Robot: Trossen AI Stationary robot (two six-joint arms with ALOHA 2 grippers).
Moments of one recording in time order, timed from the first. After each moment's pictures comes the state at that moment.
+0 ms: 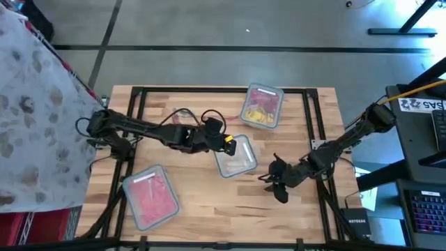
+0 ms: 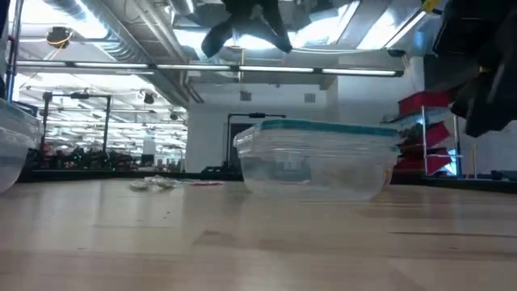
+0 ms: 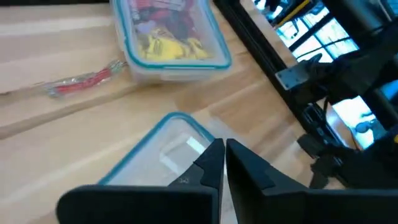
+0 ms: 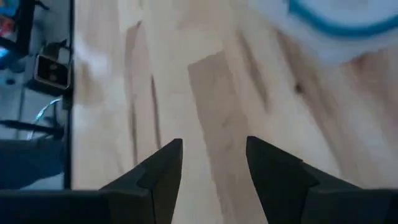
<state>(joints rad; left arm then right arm) -0.12 1.70 1.43 -0.43 -0.56 -1.02 0.58 1.19 0.52 -0.14 0.18 0.87</state>
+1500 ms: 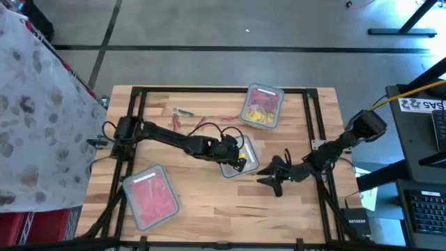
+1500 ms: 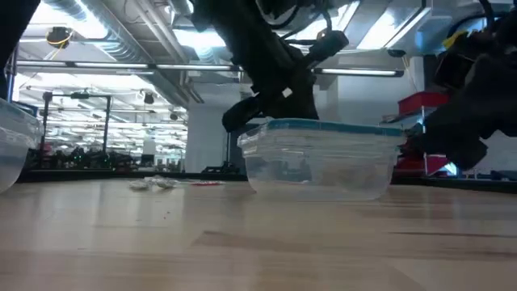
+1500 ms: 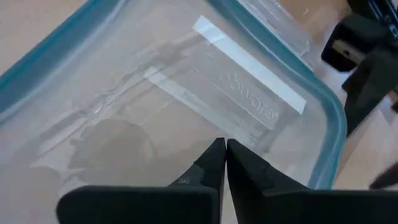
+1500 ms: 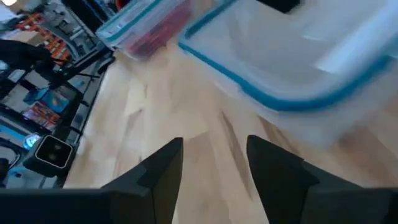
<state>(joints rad) -0.12 2.01 1.43 -0.34 -0.26 -1.02 0.58 1.49 0.18 0.91 0.43 0.75</state>
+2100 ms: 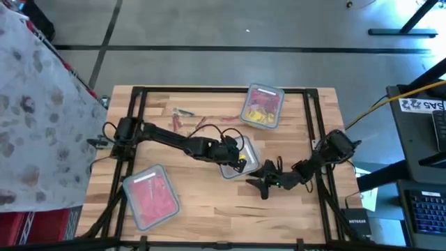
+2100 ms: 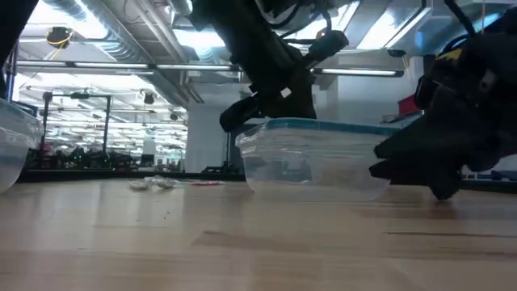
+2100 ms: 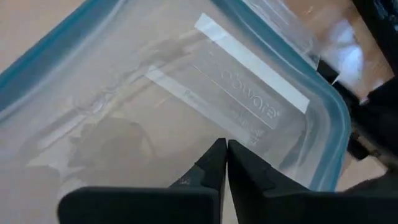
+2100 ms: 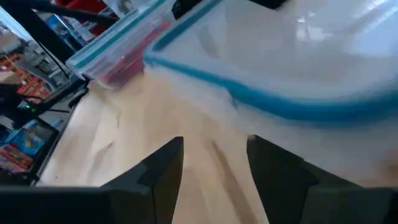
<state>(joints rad) -0.15 2.07 1.44 -0.35 -0.26 -1.05 0.57 1.94 0.31 1.28 0.61 0.78</state>
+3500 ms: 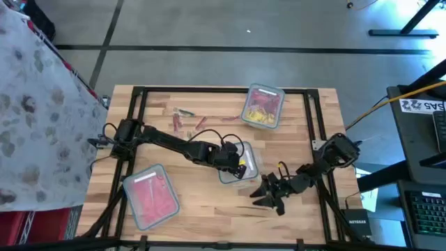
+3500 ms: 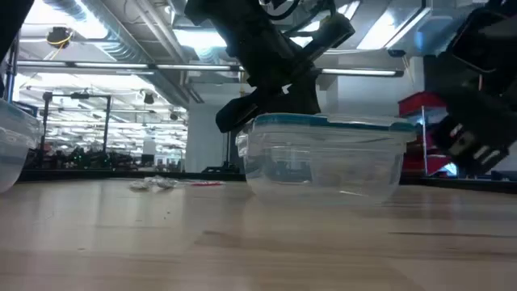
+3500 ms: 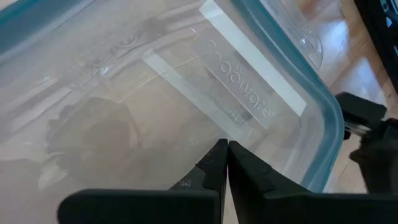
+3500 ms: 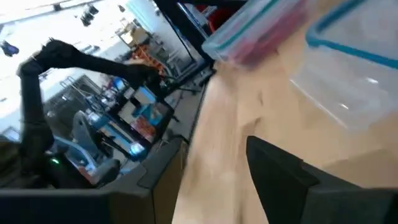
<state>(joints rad) -0.18 2.11 1.45 -0.38 -0.19 -1.13 0.68 1.90 0.31 1.54 0.33 0.77</state>
